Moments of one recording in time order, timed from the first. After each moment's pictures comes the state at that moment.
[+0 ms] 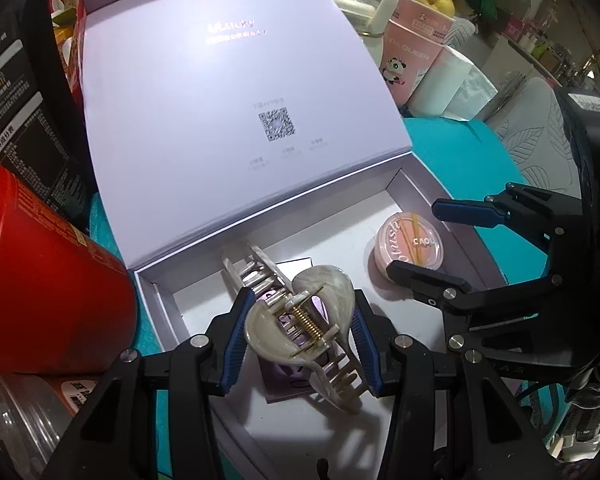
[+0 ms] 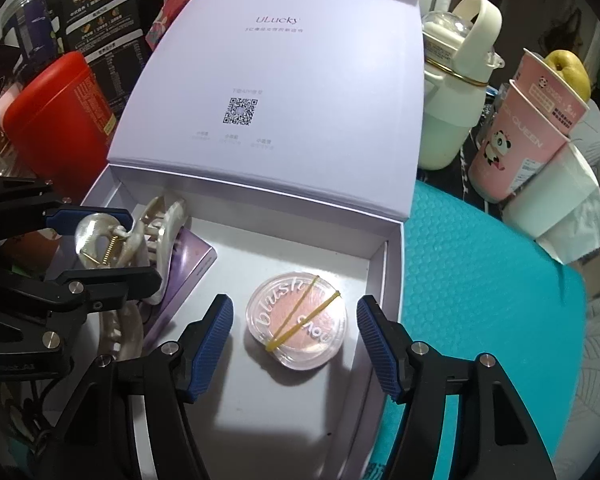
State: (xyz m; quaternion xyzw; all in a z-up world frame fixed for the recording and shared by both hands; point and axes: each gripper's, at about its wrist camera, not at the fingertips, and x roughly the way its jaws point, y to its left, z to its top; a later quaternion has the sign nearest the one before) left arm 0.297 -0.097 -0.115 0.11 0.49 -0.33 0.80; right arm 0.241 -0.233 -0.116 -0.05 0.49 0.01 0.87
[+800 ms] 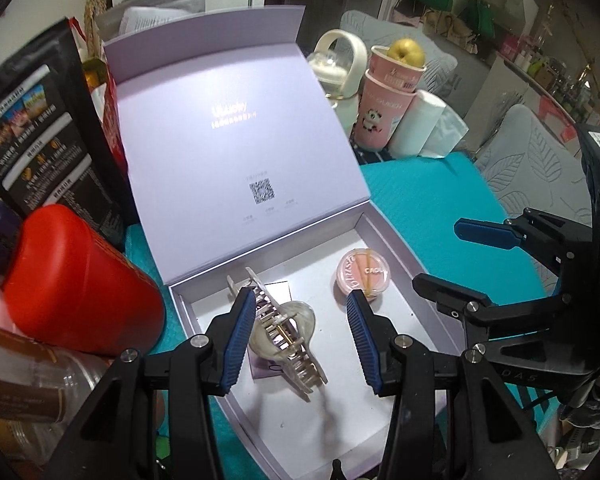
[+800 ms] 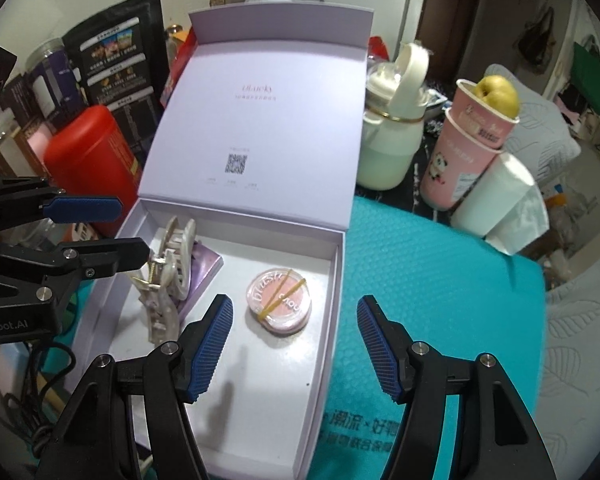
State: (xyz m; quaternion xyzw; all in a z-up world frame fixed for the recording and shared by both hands) left arm 0.260 -0.092 -0.042 0.11 0.45 -0.32 0.83; right arm 0.191 -0.236 -0.046 -0.04 0.45 -0.02 0.89
